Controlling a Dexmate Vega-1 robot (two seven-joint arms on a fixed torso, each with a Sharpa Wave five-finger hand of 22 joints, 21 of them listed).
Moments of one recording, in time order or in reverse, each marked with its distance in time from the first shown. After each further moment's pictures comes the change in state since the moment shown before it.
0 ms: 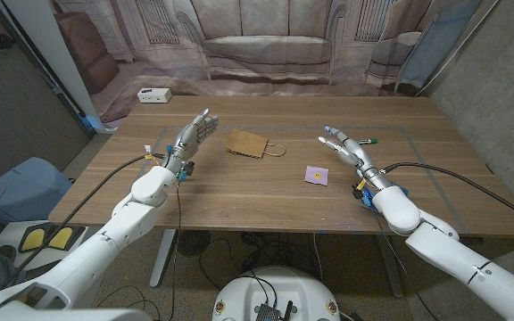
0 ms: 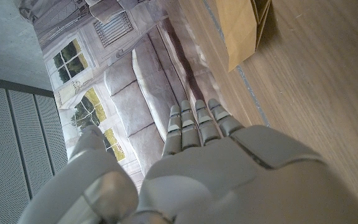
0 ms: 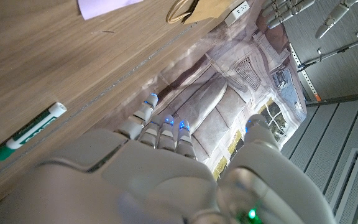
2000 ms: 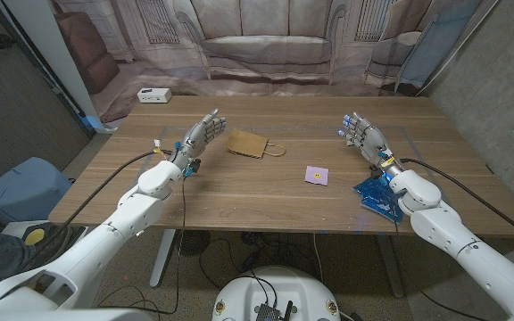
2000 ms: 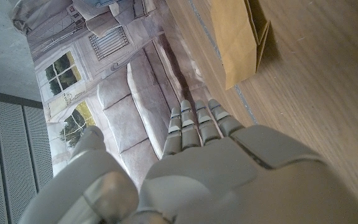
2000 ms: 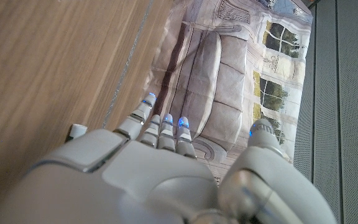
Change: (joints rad) left arm -0.059 -0.003 0.043 0.004 -0.007 0.093 -0.029; left_hand 0.000 0.000 -0.004 -0.004 0.000 -0.029 0.000 -0.008 0.000 -0.004 -0.004 -0.007 0.000 0.000 0.000 -0.004 0.000 0.005 -0.006 -0.015 0.005; right arm 0.164 0.112 0.075 0.345 0.581 0.147 0.442; right_hand -0.072 -0.095 -0.056 0.040 -0.015 0.053 0.028 -0.007 0.000 0.046 0.035 -0.009 0.002 0.024 0.025 -0.005 0.012 0.023 0.023 -0.027 0.003
